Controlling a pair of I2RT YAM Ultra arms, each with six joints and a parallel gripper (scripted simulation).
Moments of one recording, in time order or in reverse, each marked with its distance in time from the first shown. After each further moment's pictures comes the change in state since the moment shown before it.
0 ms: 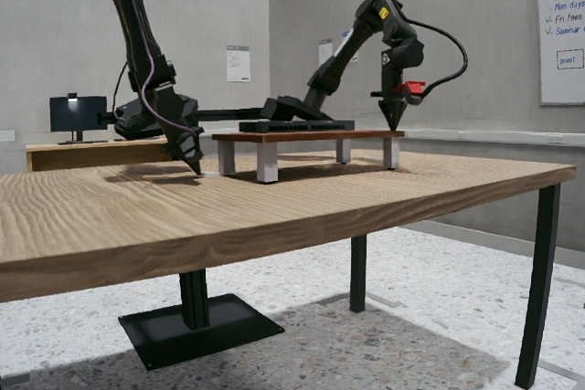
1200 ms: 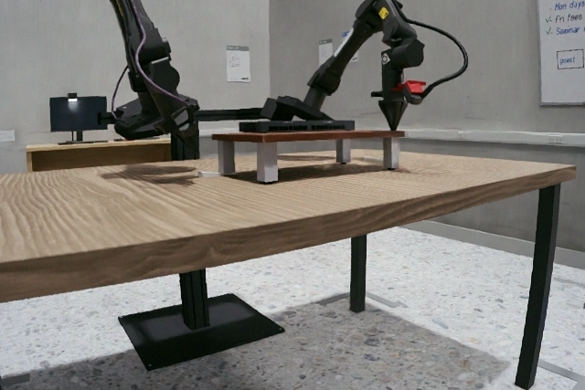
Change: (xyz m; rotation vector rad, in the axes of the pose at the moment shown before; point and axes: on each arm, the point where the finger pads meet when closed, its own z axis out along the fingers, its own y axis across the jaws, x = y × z) left arm -0.002 -0.001 0.000 0.003 -0.007 -0.003; right arm -0.004 0.014 -0.051 0.003 -0.025 -0.002
